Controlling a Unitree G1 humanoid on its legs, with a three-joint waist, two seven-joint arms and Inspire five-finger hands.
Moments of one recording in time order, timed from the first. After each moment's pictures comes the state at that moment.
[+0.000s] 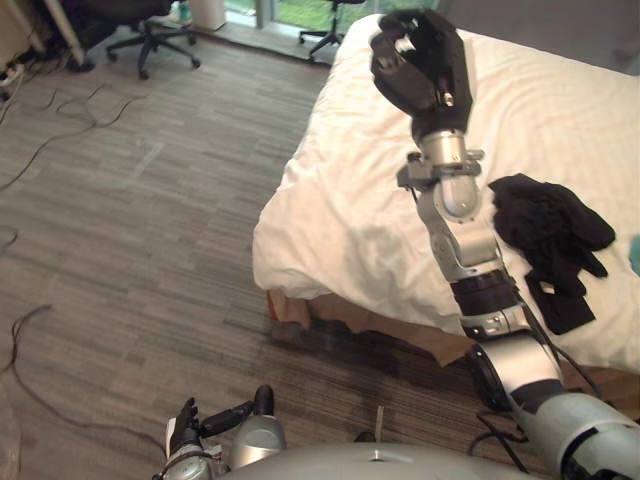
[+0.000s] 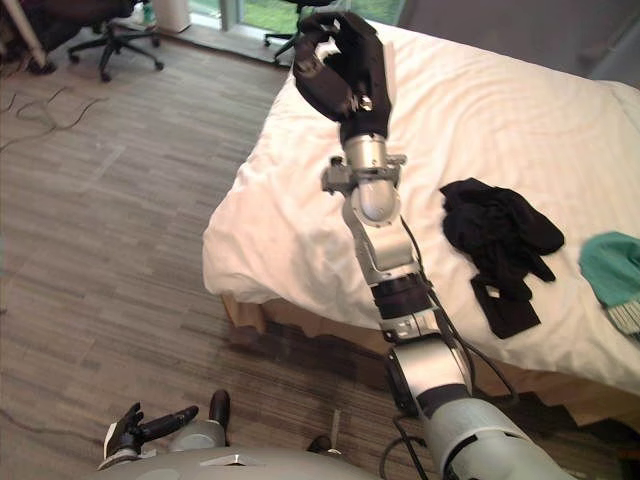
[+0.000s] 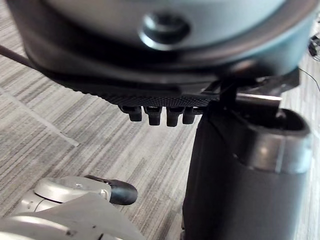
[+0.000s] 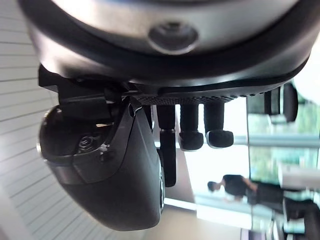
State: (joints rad) left arm 0.23 0.08 0.21 0.85 -0.09 -0.09 0.20; right arm -0.80 -0.17 0.19 0.20 0.33 -0.20 -0.20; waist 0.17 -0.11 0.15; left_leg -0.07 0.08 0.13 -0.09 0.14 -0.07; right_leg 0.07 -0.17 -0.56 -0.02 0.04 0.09
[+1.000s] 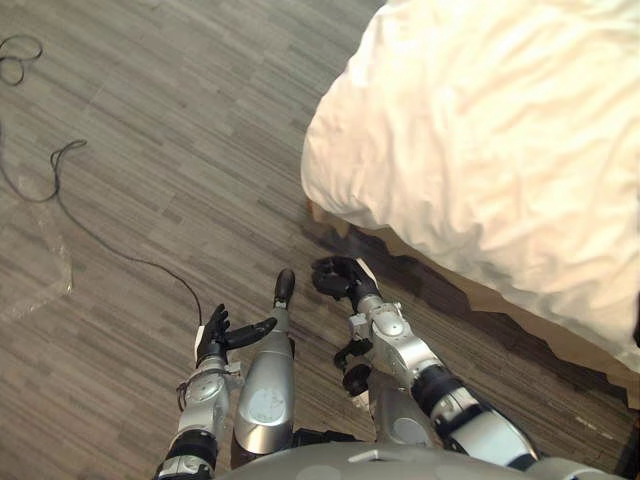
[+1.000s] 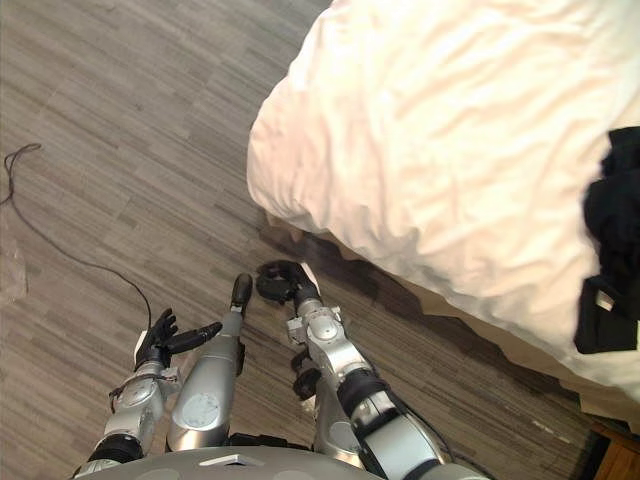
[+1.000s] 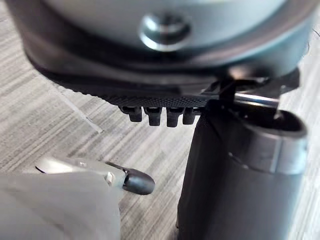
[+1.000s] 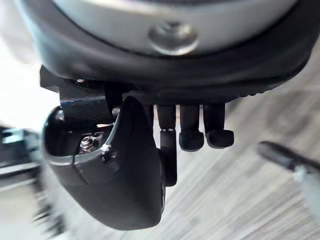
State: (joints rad) left arm -0.01 0.10 0.16 0.80 -0.15 -0.13 0.12; right arm -0.29 -0.10 0.51 0.36 0.28 -0.05 -0.01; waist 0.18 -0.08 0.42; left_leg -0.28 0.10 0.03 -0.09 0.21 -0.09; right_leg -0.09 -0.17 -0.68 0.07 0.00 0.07
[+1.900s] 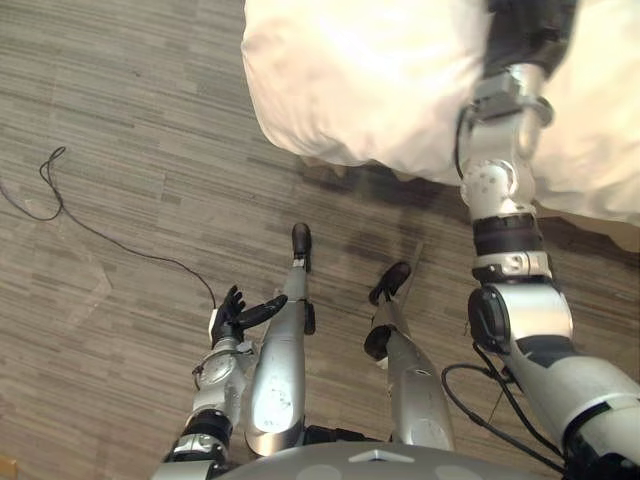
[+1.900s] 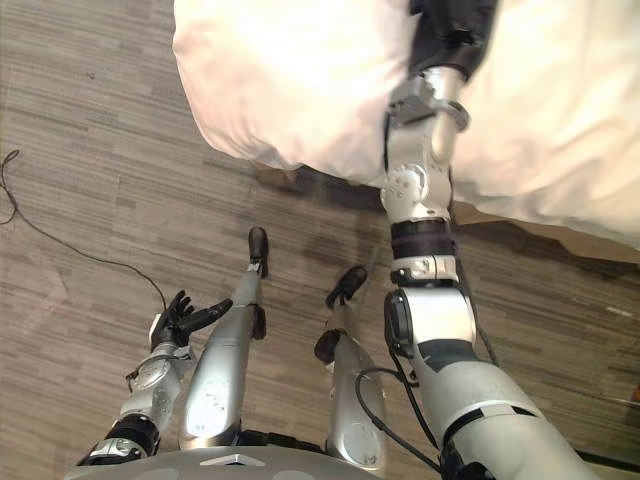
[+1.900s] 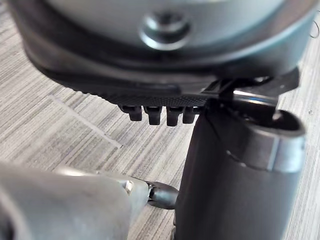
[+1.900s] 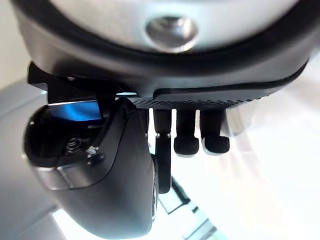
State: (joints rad) left arm -0.11 0.00 0.16 0.82 -0.33 -0.17 0.11; right arm -0.94 -0.19 -0.20 0.42 0.72 -0.35 -0.16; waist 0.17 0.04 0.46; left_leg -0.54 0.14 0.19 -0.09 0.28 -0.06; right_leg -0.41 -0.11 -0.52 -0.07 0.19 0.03
